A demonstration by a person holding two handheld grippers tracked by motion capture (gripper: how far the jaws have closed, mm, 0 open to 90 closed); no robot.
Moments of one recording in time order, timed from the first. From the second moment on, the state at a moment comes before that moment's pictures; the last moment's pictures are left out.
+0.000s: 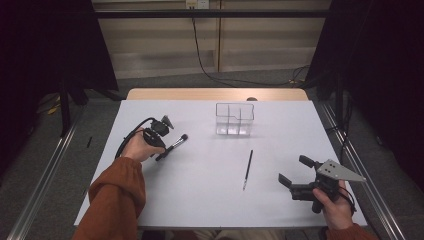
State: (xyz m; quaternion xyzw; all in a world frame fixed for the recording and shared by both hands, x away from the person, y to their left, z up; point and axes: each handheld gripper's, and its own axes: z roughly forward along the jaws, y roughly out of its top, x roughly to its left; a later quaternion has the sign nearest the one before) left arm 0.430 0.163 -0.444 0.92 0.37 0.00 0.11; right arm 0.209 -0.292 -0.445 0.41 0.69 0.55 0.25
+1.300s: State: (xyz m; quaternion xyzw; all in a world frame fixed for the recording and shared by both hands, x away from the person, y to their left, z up) left arm 0.410 0.195 -0.421 0.85 0.42 0.07 0.31; right arm 0.210 -0.291 -0.445 0.41 0.68 0.55 0.25
